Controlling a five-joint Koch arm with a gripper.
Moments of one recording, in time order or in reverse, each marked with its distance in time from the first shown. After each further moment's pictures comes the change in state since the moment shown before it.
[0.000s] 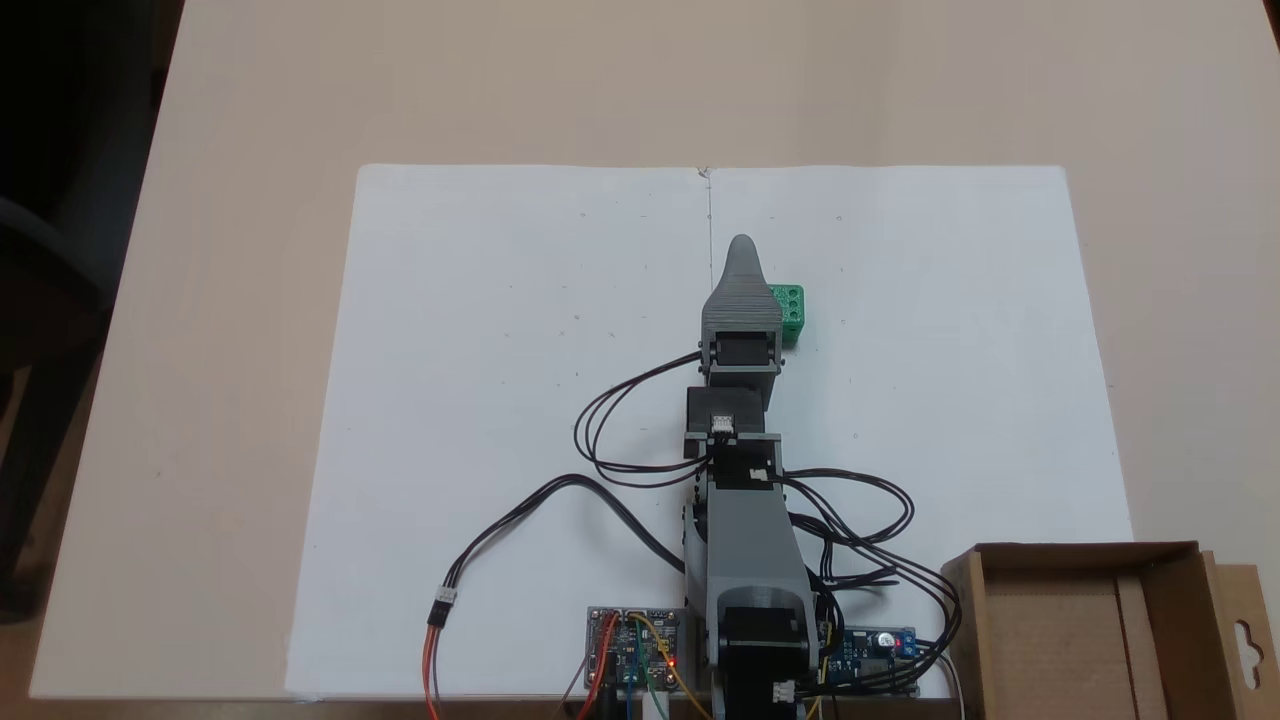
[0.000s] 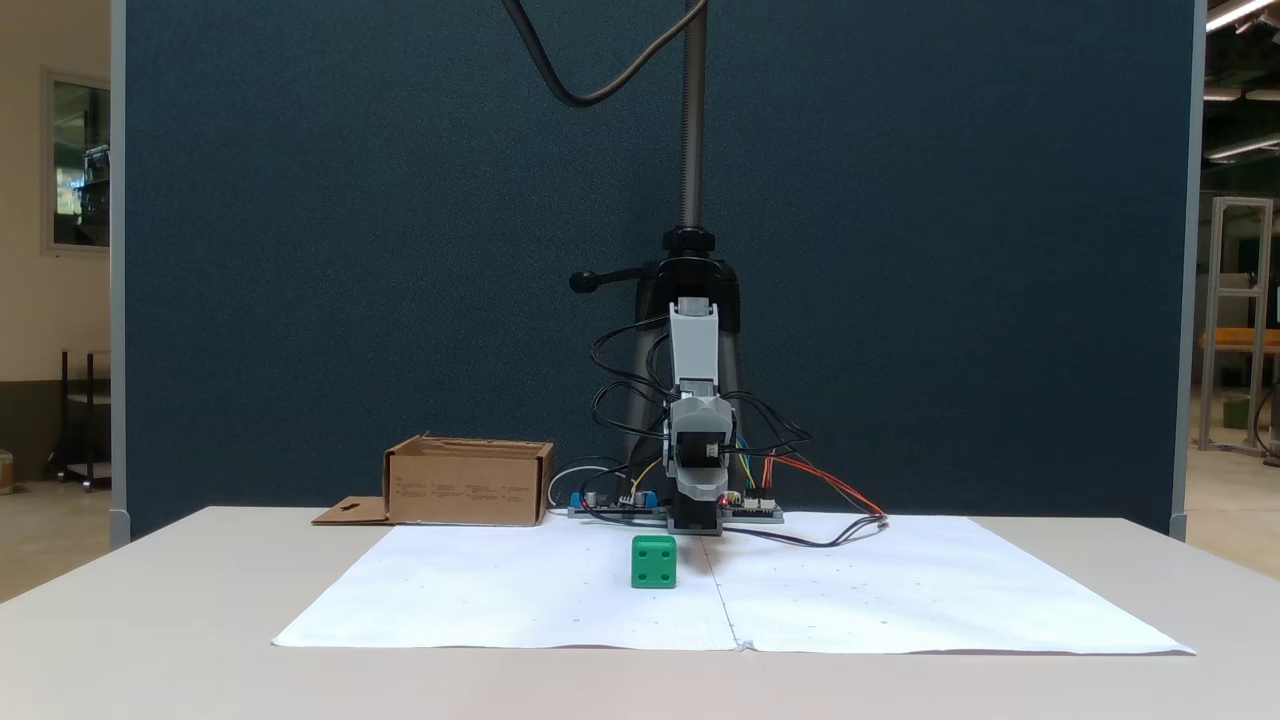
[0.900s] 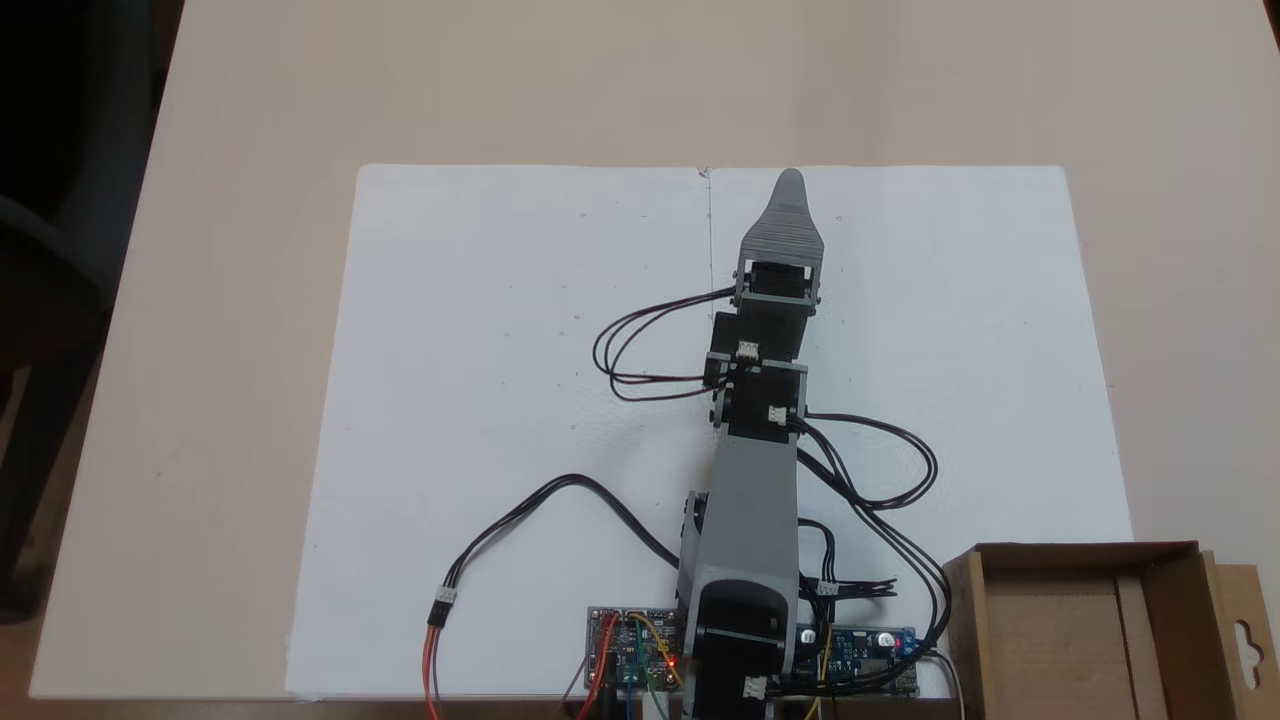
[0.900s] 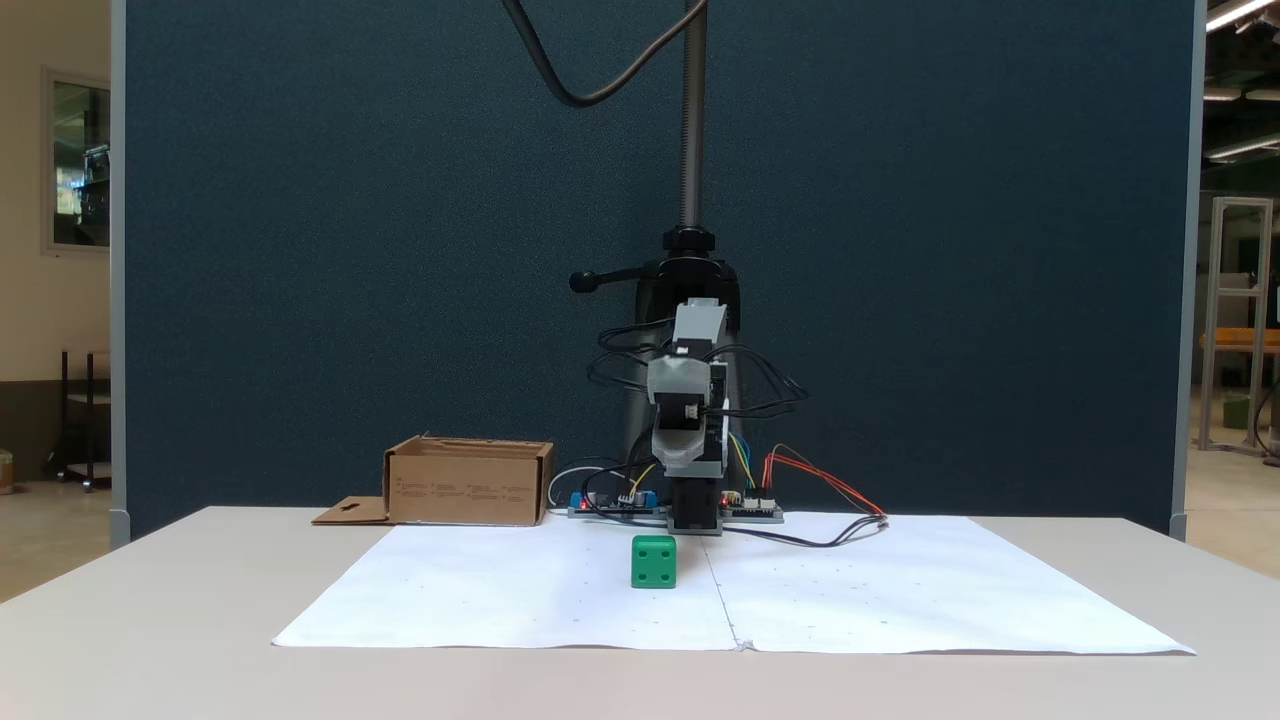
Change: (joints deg) arm 7.6 0.0 -30.2 32.3 -1.2
